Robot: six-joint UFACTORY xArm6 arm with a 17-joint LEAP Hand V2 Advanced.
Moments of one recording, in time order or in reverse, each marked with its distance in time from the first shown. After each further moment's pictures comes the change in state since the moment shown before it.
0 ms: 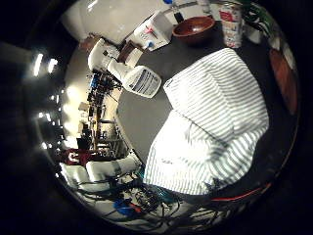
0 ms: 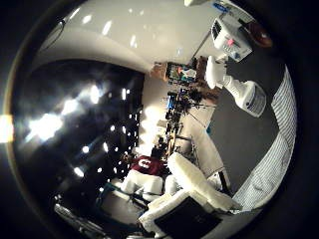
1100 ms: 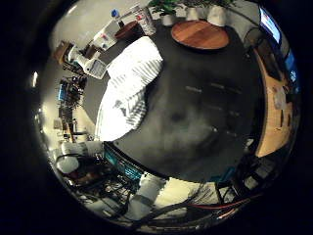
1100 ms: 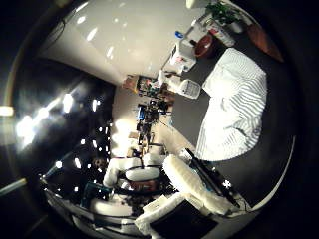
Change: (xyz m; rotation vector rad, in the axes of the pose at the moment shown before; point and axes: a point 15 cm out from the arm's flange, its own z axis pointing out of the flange) arm 0.070 0.164 -0.199 0.034 0.502 0.113
